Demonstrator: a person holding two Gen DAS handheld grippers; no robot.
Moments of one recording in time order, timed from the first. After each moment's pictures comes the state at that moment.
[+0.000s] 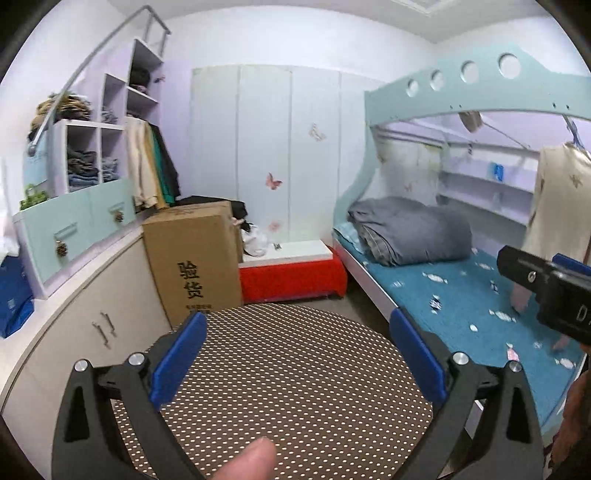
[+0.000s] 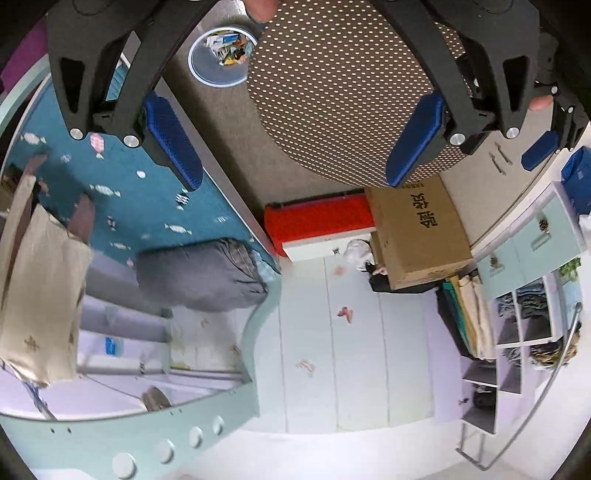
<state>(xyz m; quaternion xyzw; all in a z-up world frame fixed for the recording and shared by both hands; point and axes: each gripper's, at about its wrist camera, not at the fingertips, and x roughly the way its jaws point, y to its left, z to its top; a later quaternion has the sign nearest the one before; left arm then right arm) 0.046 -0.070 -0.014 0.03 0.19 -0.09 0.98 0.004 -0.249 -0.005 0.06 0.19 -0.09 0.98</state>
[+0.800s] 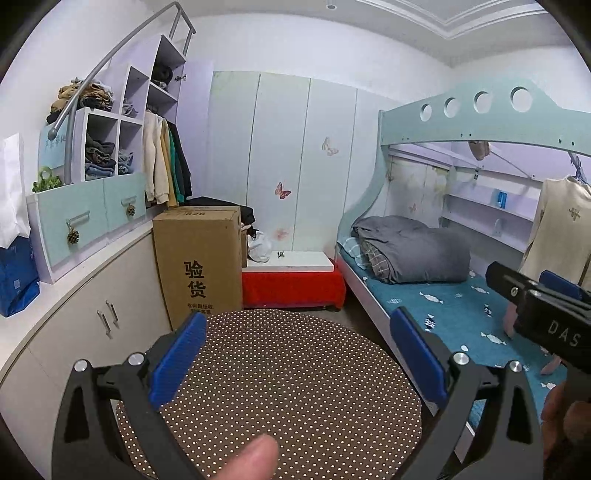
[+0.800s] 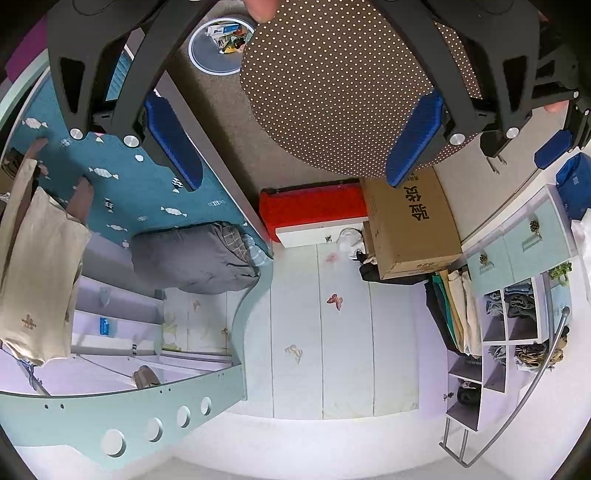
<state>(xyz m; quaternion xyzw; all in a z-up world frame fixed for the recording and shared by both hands) 0.024 -0.037 0.003 -0.02 0.18 -0.09 0.98 -0.009 -0.233 0.004 0.05 0.16 -0.09 0.98</state>
